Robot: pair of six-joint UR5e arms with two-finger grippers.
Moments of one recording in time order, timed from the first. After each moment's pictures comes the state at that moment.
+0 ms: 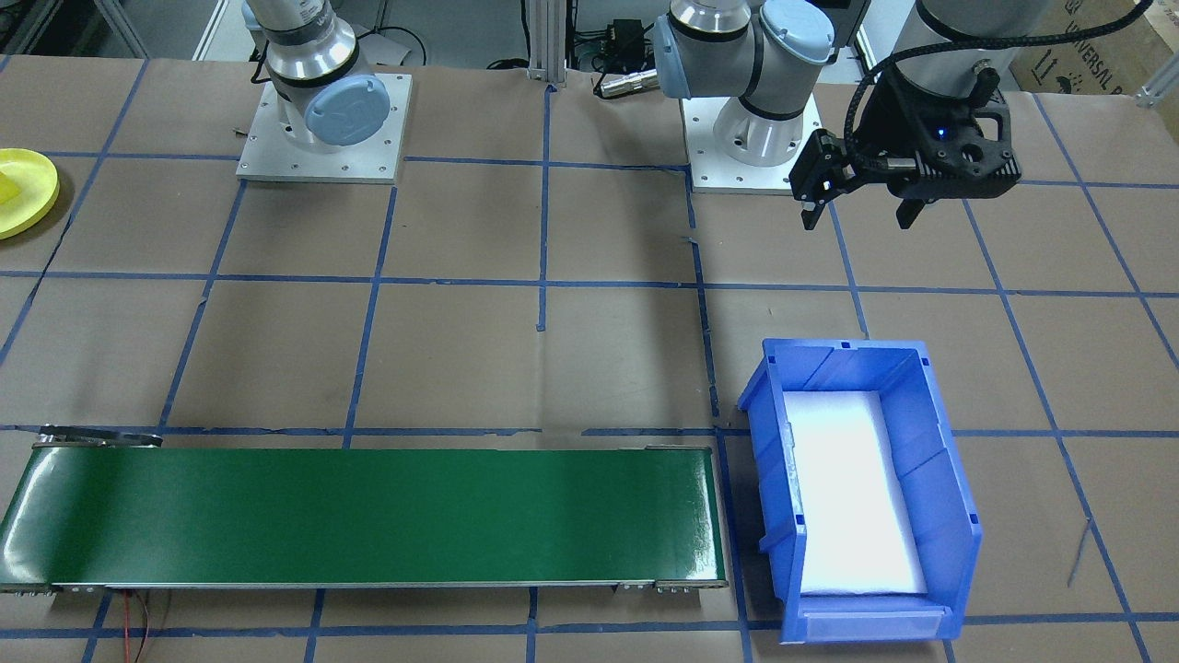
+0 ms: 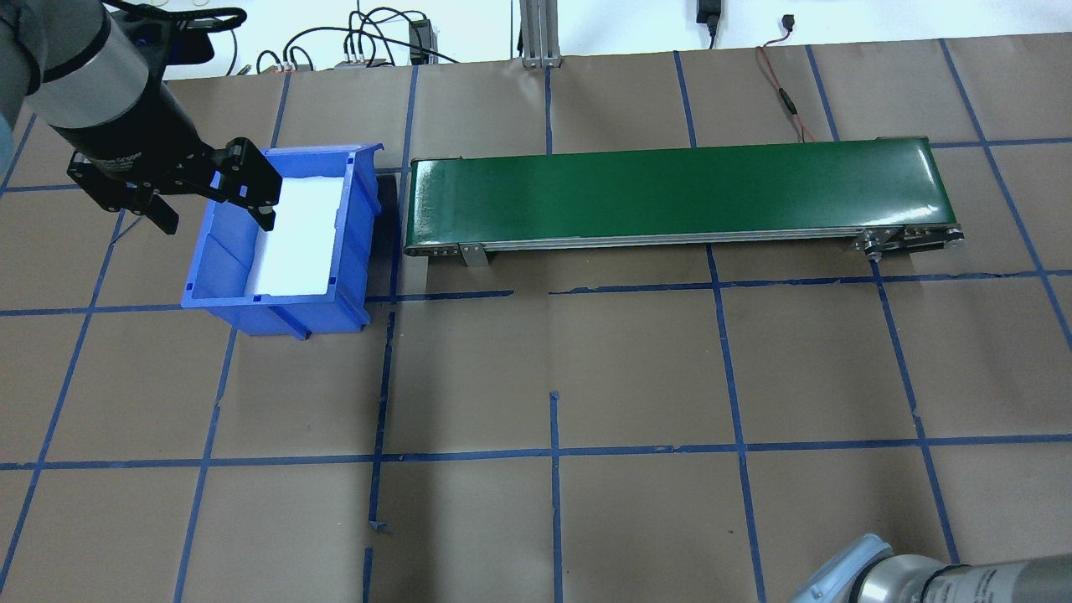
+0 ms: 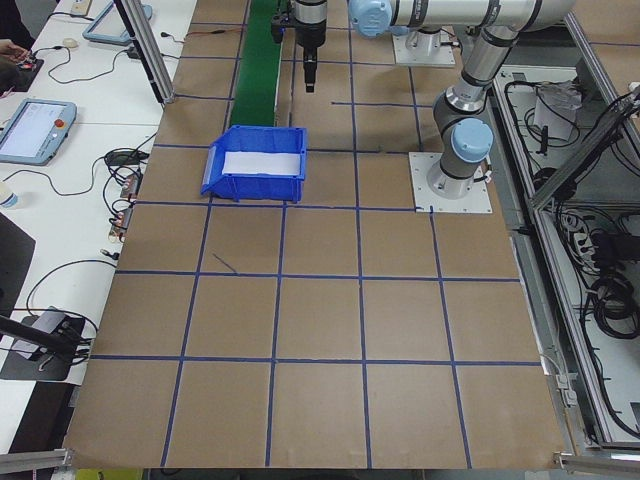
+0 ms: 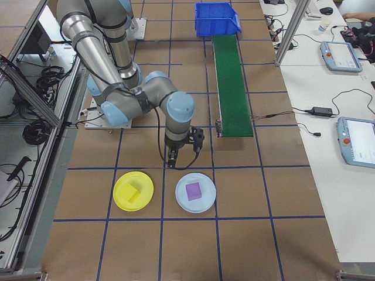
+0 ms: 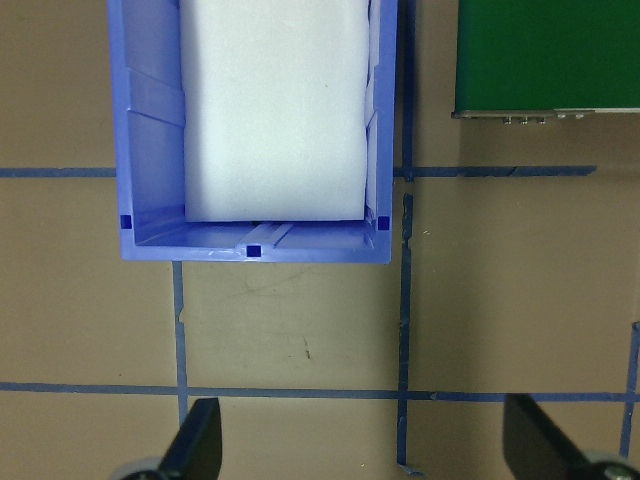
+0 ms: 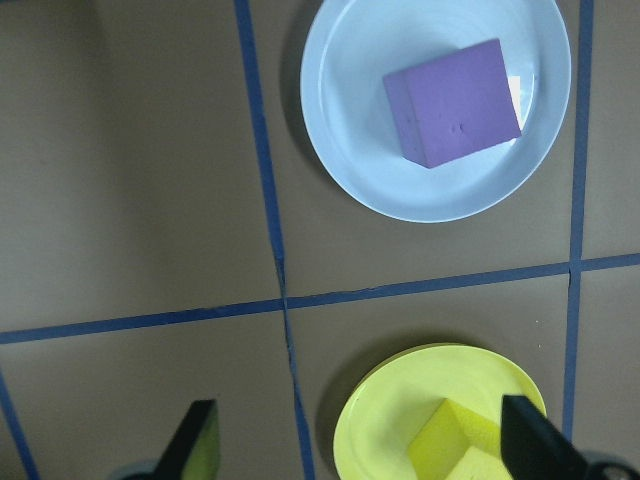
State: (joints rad) left arm -1.47 -1.50 -1.62 -1.59 1.61 0.08; right arm 0.64 -1.46 1.65 -1.73 -1.70 -0.81
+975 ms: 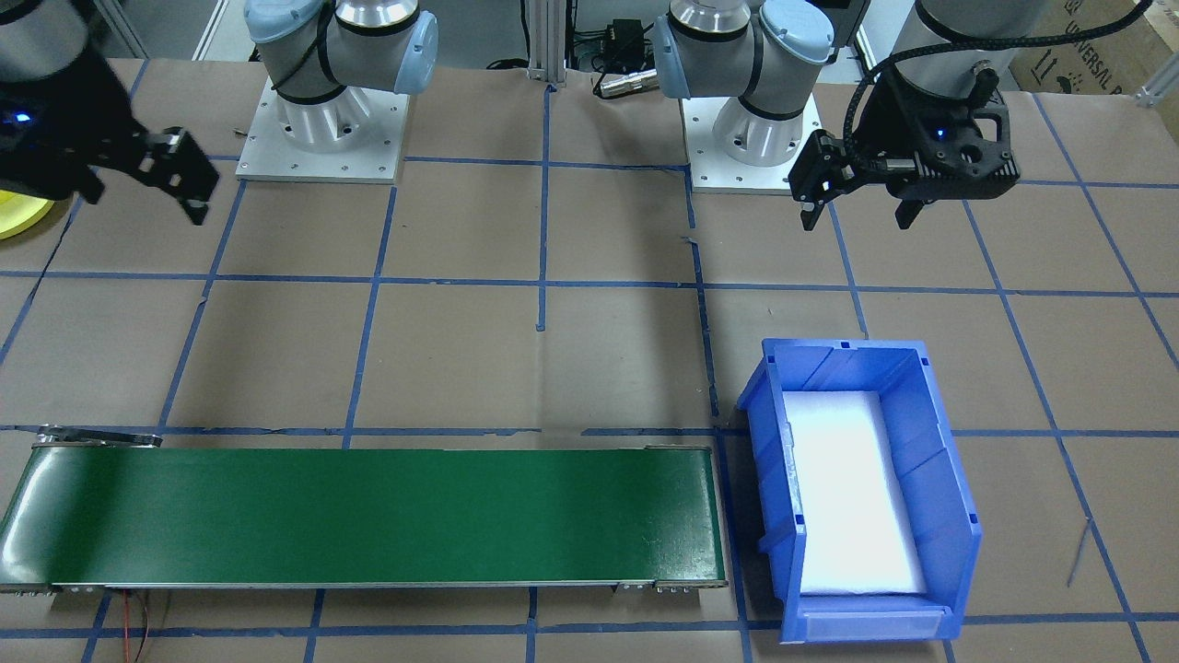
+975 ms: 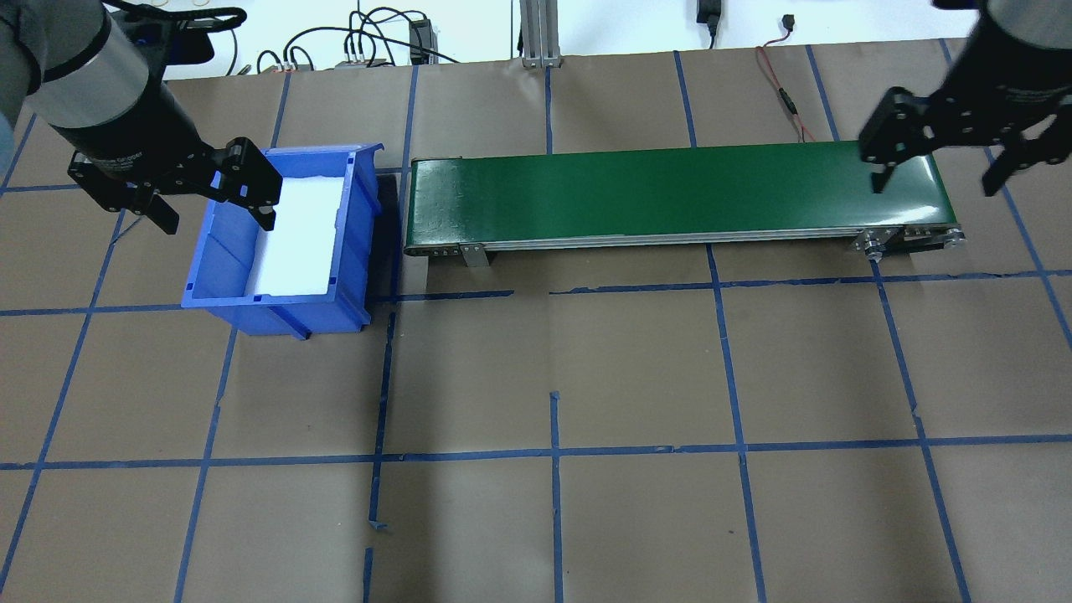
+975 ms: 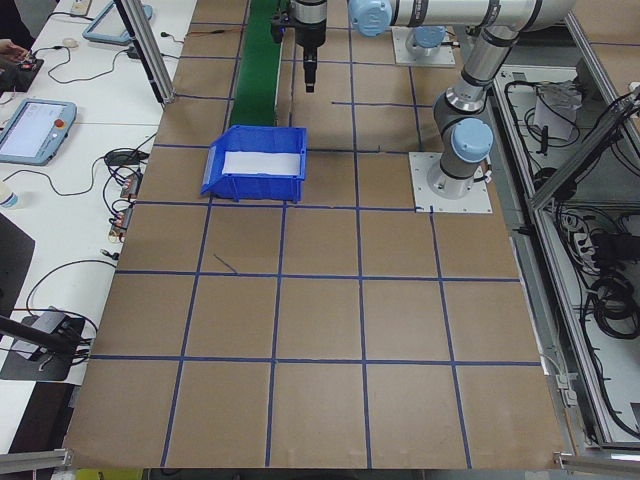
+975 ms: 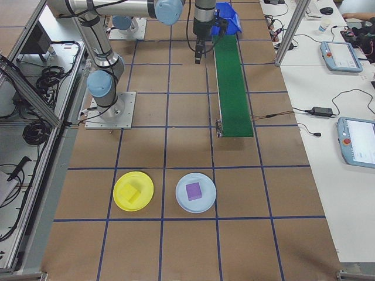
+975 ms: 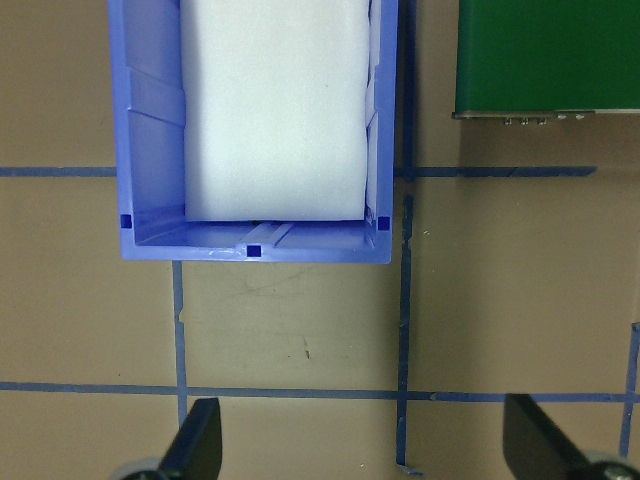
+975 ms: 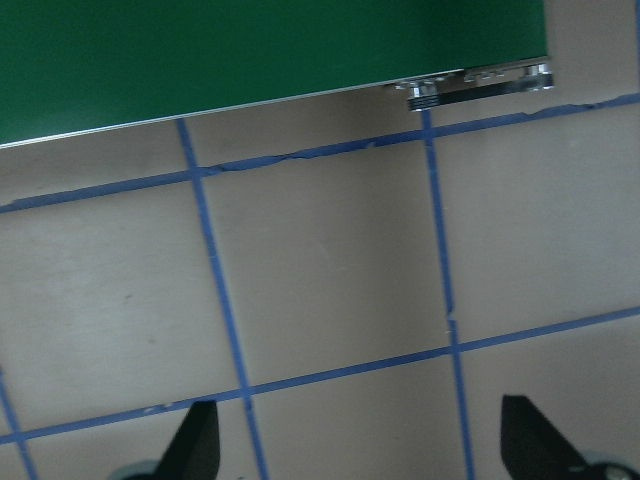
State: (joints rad) left arm -1.47 -1.50 -1.62 -1.59 1.61 0.08; right arm 1.48 -1.60 1.55 -1.47 -1.64 0.08
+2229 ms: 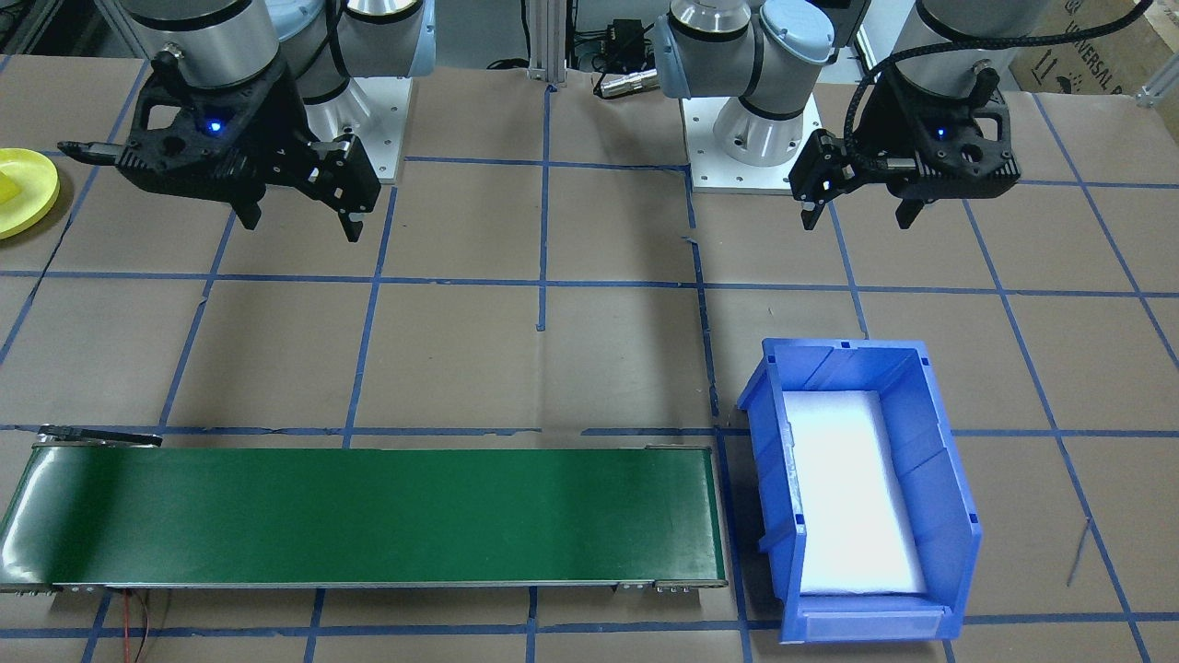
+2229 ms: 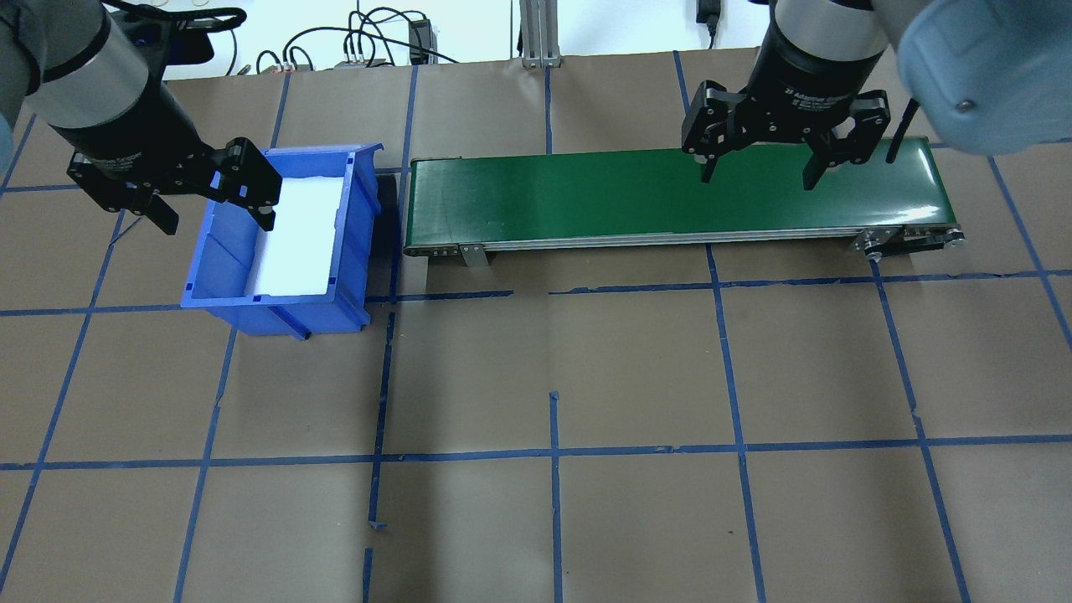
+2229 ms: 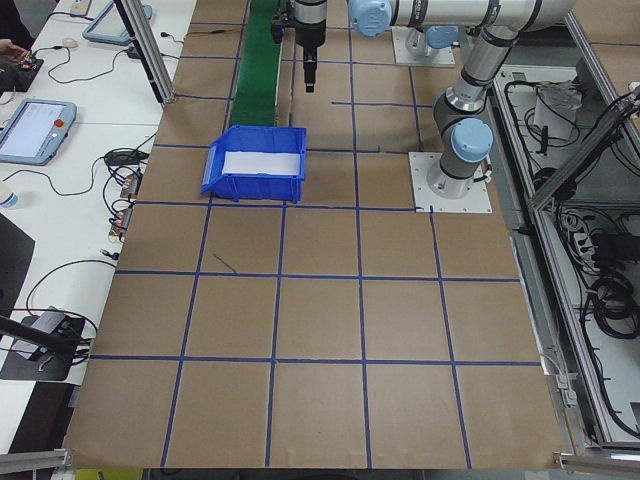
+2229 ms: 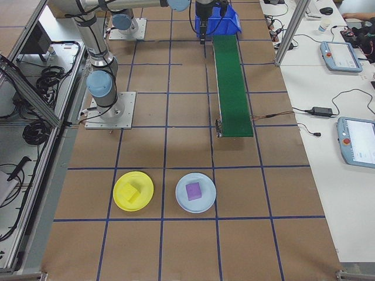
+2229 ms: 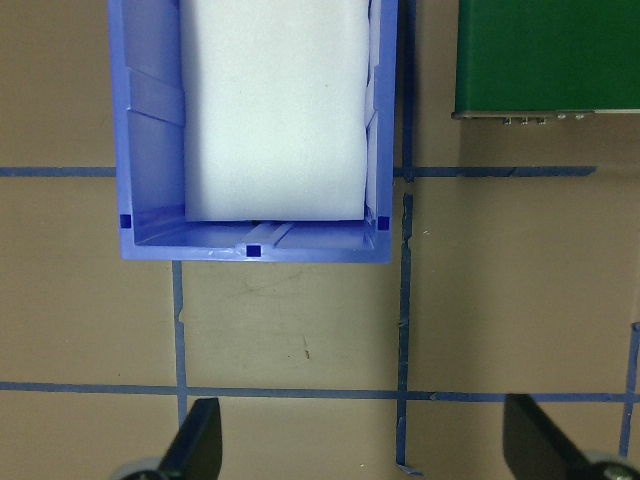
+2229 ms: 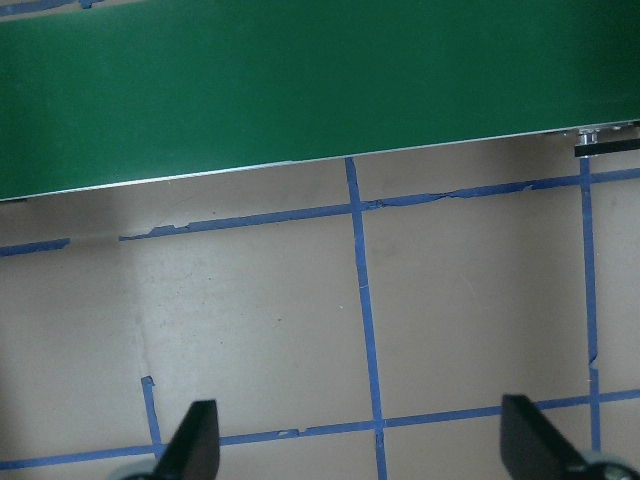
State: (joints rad) left arm -1.47 -1.50 -1.62 -1.59 1.61 0.08; right arm 1.60 -1.56 1.50 -1.56 -1.57 0.13
